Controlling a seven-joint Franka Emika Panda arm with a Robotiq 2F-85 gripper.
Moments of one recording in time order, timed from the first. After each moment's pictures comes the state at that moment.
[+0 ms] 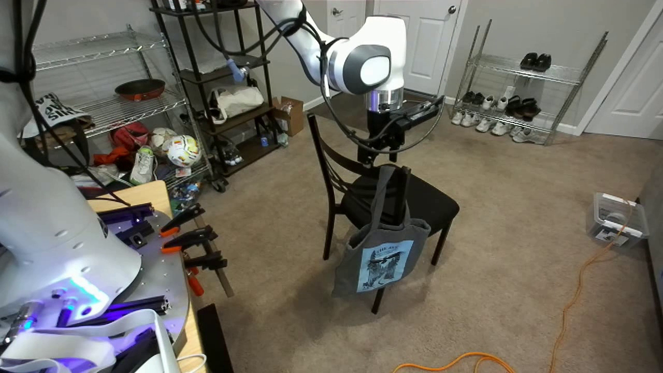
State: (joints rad) arm -0.09 0.57 0.04 -1.85 -0.21 2.46 -1.60
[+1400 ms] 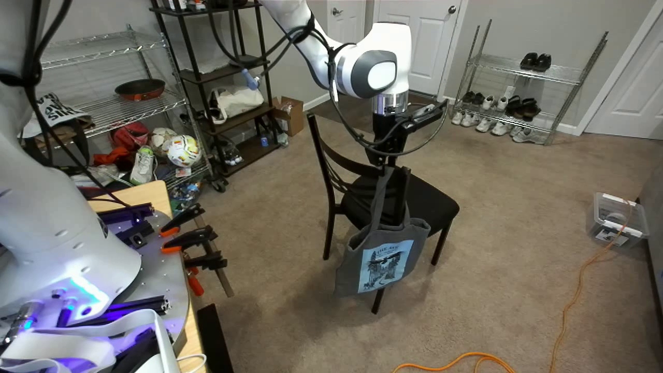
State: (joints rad) arm -0.09 0.64 0.04 -1.75 -0.21 2.44 -1.60
